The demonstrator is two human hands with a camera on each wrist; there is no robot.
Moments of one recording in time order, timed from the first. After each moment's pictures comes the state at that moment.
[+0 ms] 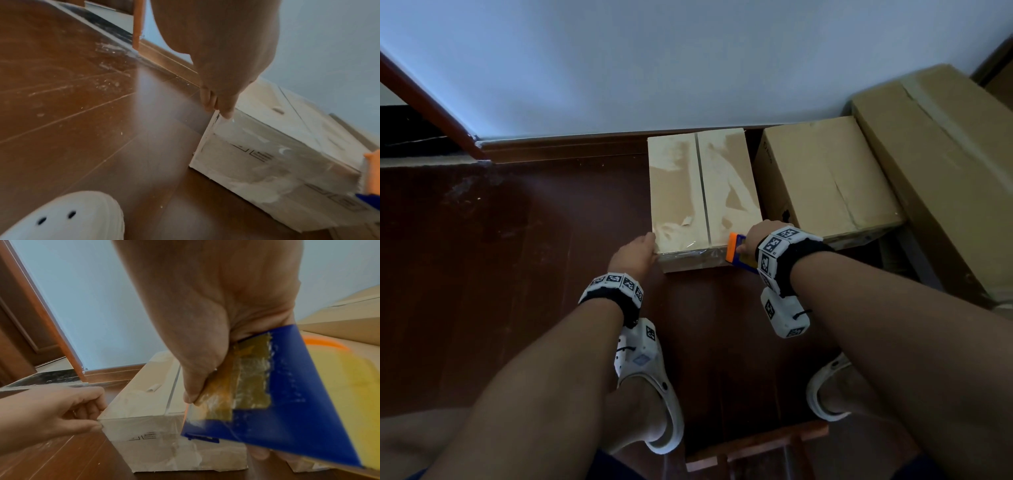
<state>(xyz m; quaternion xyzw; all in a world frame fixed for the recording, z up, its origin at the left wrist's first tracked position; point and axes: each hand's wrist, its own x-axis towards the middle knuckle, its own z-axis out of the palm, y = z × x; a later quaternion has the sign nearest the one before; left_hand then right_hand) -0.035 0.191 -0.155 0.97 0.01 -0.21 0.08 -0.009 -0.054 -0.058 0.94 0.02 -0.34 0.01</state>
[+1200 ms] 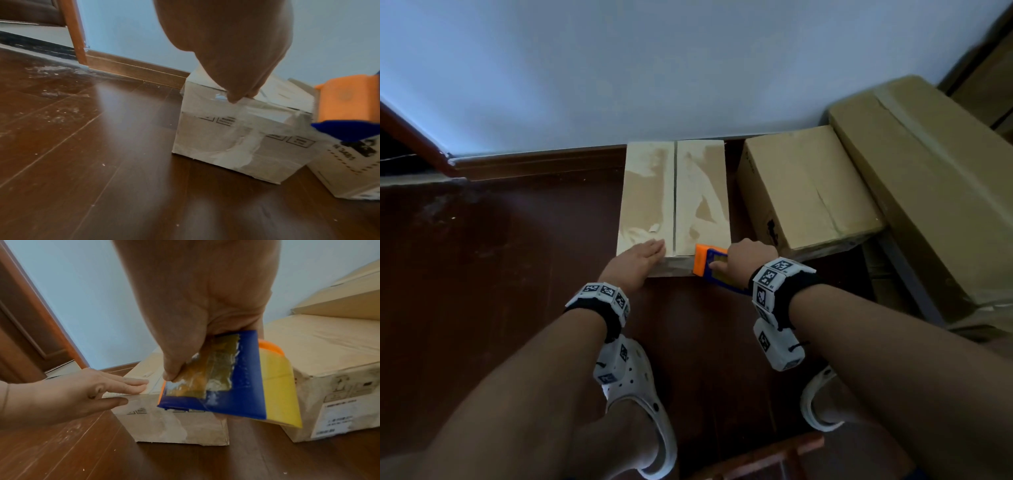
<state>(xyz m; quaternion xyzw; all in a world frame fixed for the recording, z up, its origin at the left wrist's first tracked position) -0.021 0.186 -0.162 0.96 -0.22 -0.16 0.06 -0.014 -0.053 -0.078 0.95 0.04 -0.30 0.03</state>
